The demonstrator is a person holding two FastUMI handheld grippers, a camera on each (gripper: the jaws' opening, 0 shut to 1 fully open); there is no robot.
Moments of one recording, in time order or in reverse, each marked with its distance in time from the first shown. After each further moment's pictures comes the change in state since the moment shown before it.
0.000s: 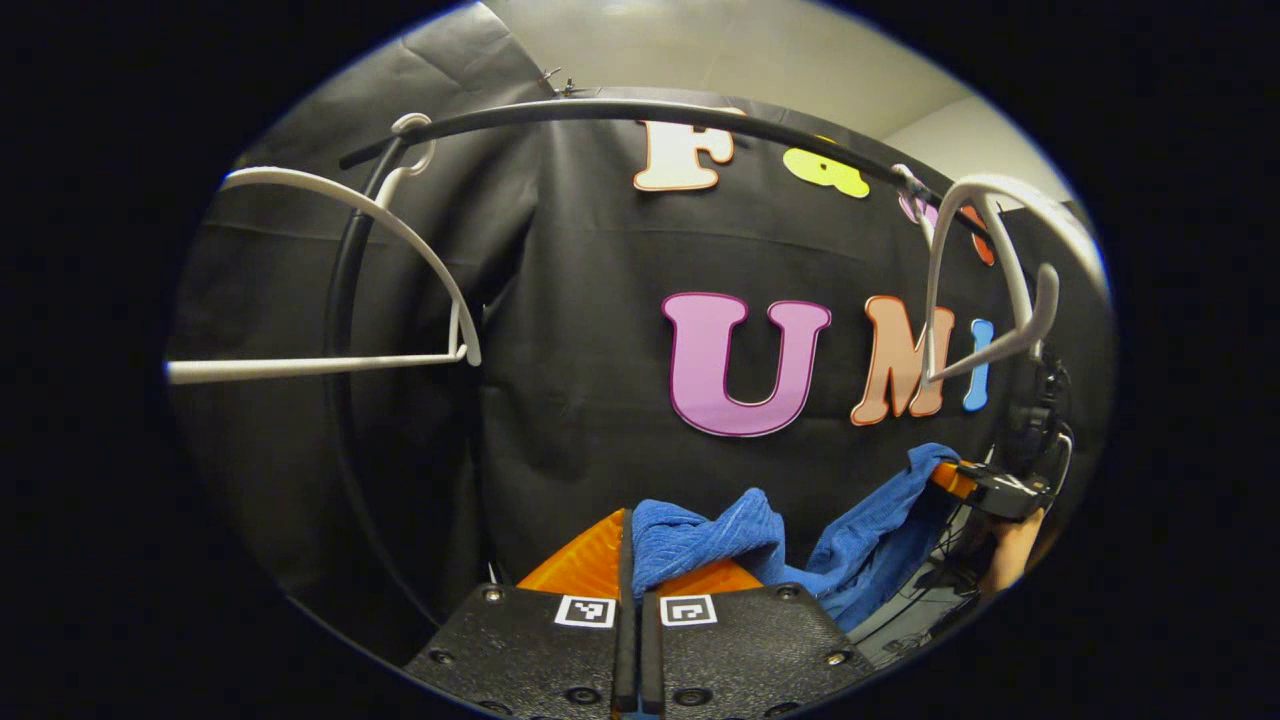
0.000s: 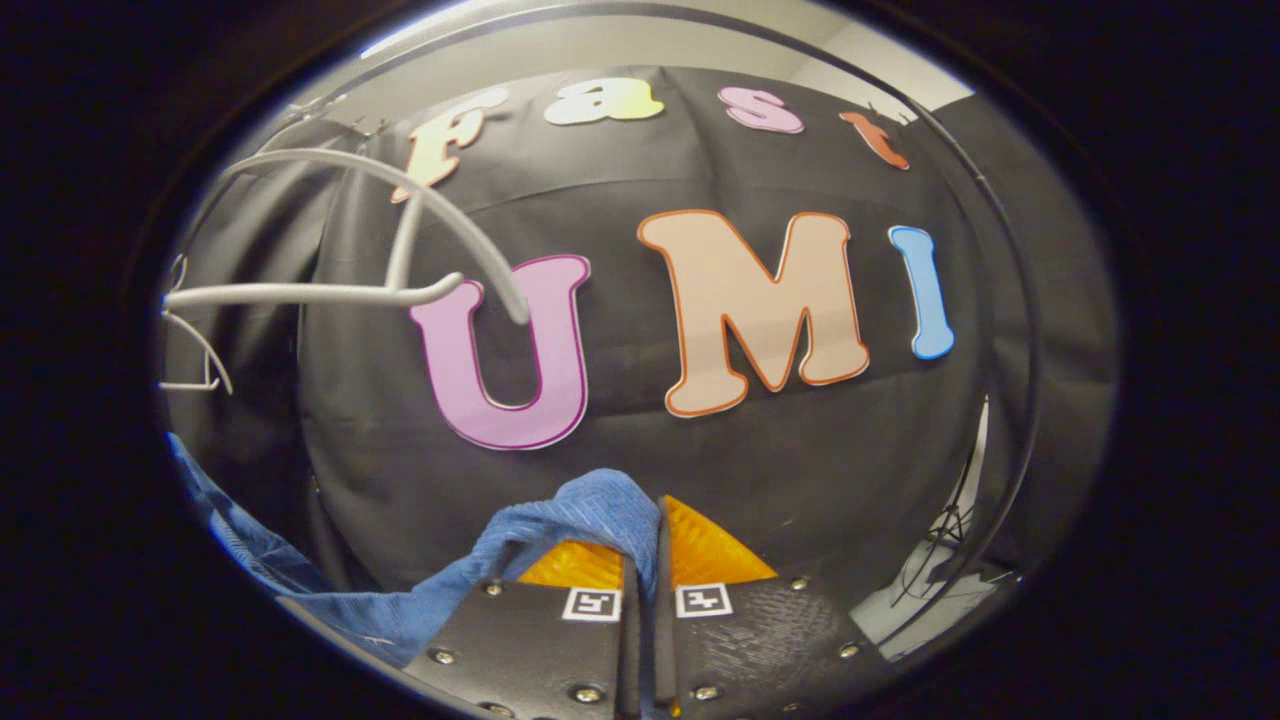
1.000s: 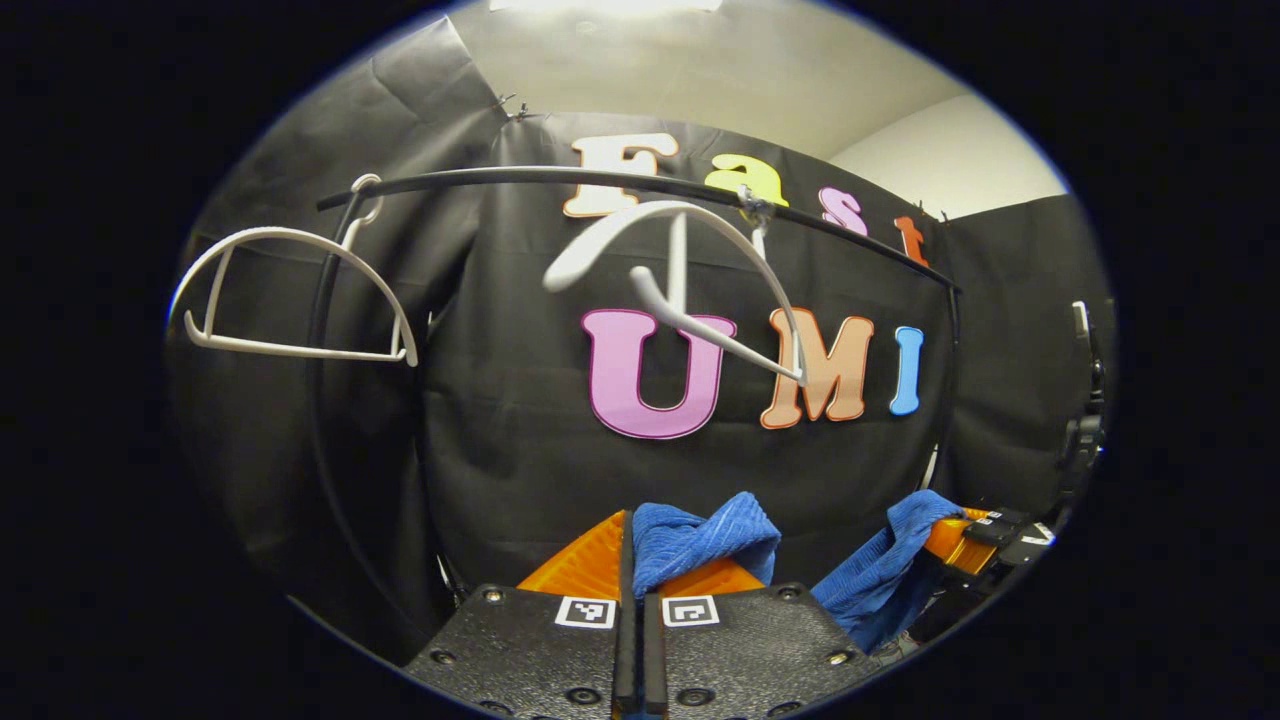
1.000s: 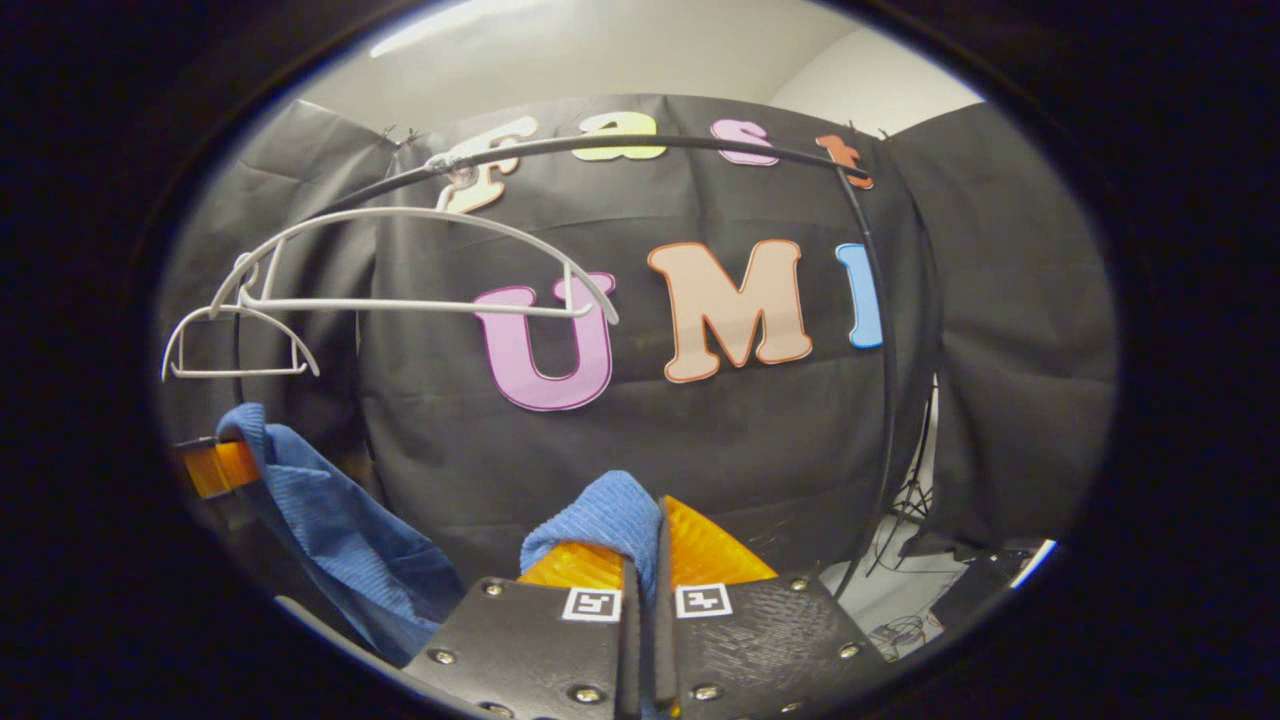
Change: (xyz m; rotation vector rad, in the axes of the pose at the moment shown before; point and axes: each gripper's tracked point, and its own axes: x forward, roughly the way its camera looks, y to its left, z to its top) left arm -0.069 -0.113 -0.001 -0.022 -0.055 -0.173; right arm -0.206 0.014 0.010 0.023 0.036 -0.068
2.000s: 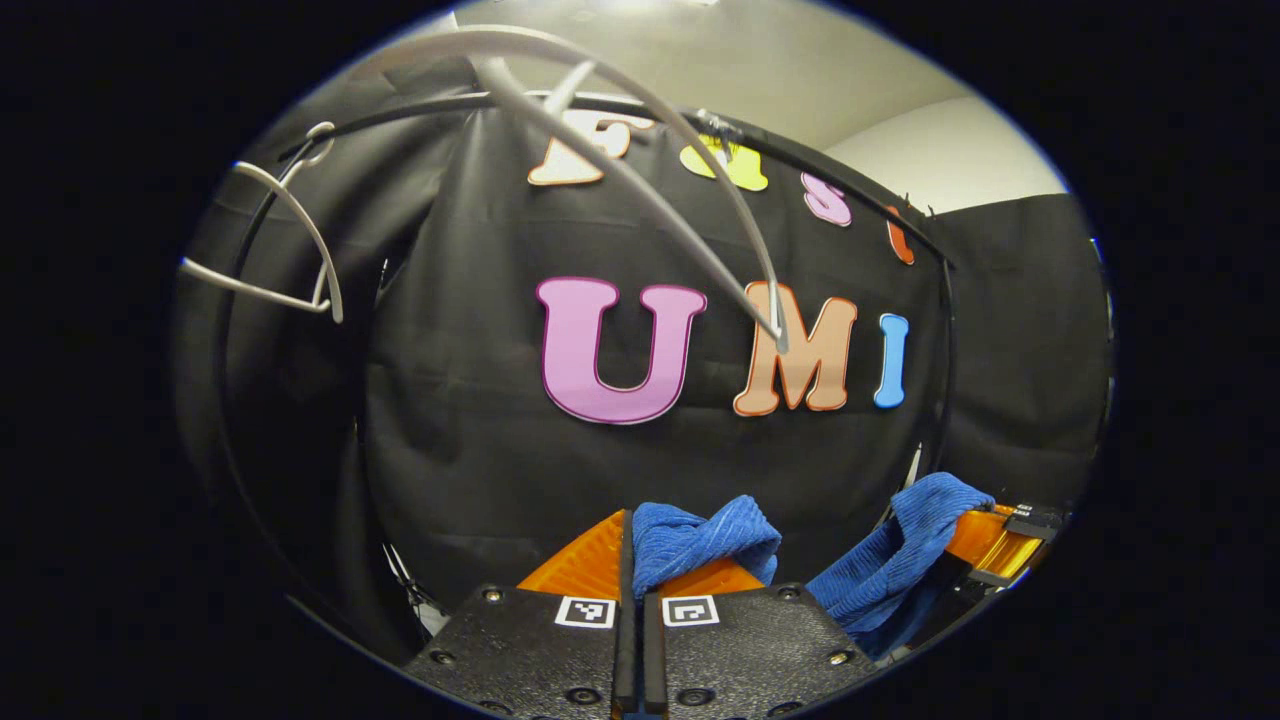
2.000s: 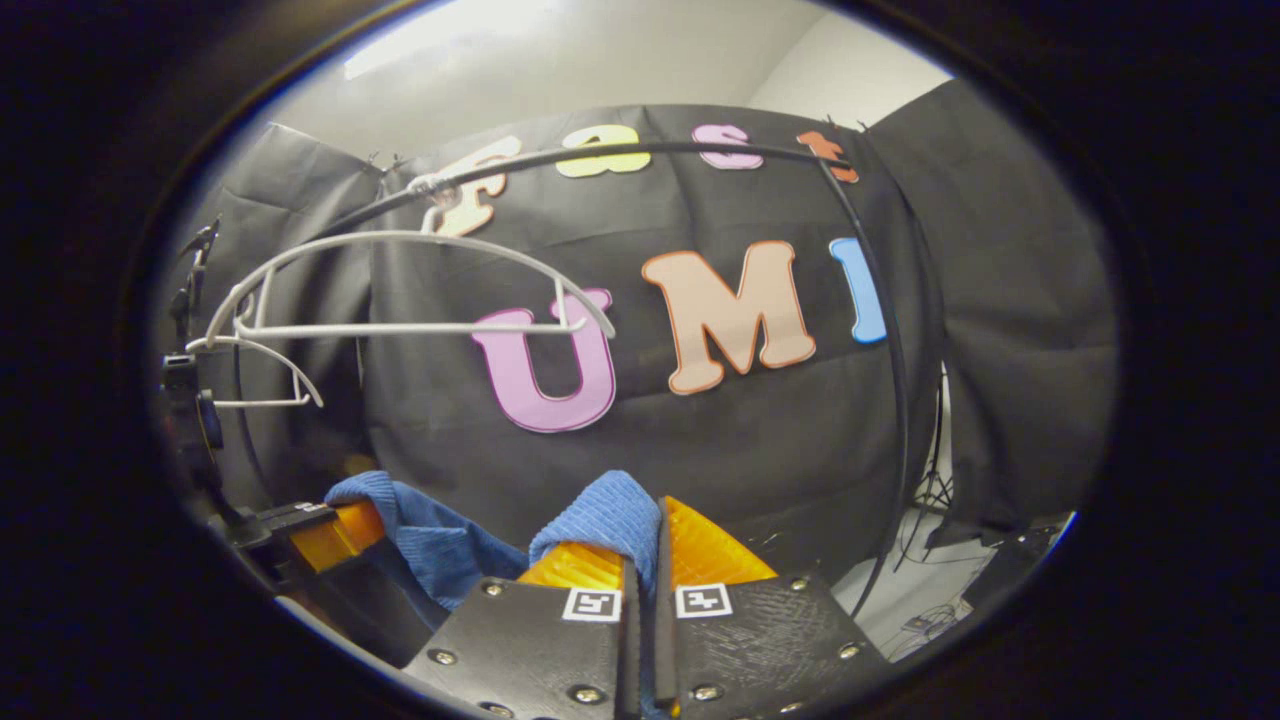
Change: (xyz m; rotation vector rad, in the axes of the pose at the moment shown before) left arm 0.076 -0.034 -0.065 -0.030 0.021 -0.053; right arm 0.033 0.008 -0.030 0.096 -0.012 0.020
